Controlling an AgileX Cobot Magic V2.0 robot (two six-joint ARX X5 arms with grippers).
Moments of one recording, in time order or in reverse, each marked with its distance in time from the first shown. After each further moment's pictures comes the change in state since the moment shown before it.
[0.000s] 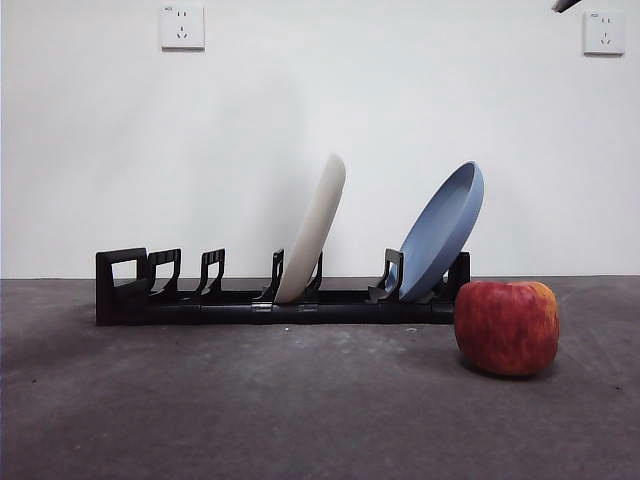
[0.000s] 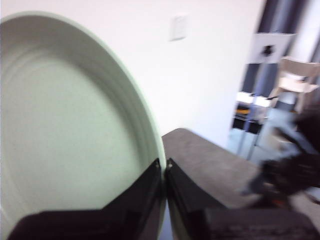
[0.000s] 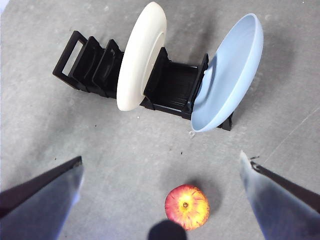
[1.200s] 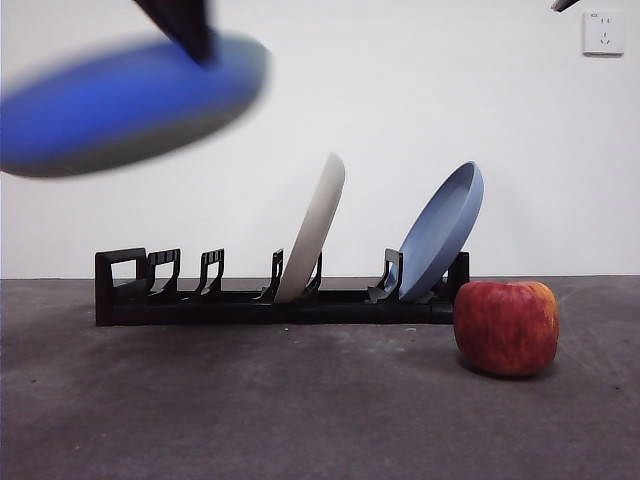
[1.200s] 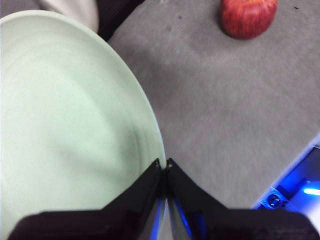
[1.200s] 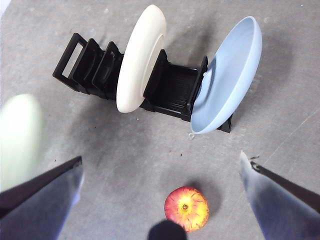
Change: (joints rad) left arm -0.574 -0.468 -1.774 0.341 -0.659 -0.156; right arm 0.000 0.000 0.000 0.007 0.000 0.000
